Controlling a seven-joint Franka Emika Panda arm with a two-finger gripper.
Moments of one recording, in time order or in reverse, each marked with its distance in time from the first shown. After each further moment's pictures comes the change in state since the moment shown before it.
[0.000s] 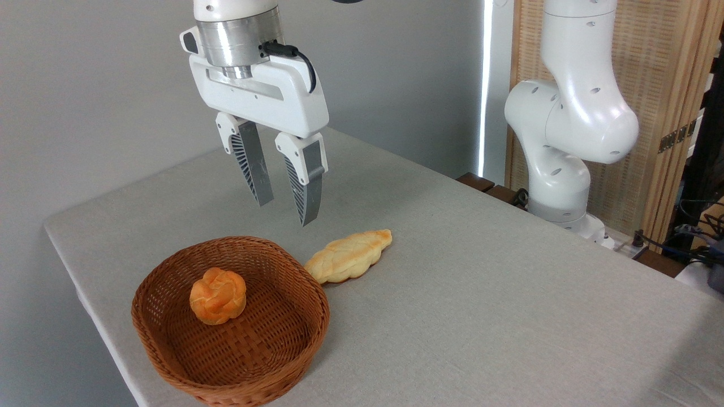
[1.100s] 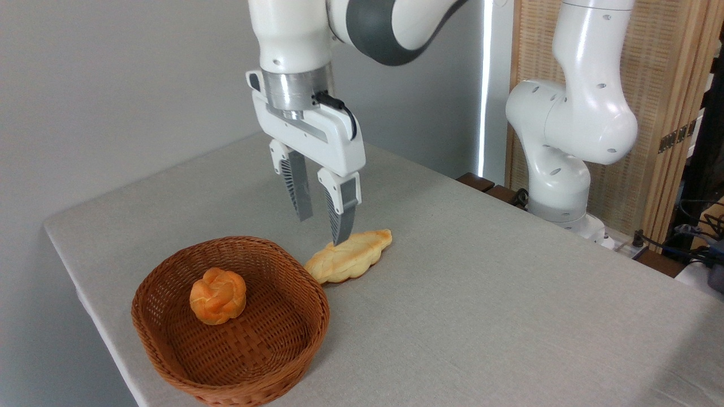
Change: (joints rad) arm -0.041 -0.221 -0.002 -0.461 -0.038 0.268 0.110
